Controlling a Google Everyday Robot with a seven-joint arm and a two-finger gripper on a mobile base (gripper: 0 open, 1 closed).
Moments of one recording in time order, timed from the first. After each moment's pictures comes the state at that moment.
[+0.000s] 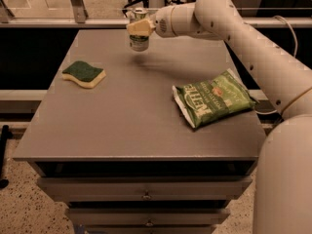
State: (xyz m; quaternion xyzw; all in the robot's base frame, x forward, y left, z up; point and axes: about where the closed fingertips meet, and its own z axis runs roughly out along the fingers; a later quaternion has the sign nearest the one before) arm 0.800 0.026 0.941 -0.34 0.73 0.28 0.52
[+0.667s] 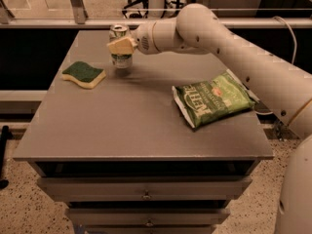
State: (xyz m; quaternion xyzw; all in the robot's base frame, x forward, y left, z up) arm 0.738 0.086 0.913 -0.38 0.72 0.30 0.50
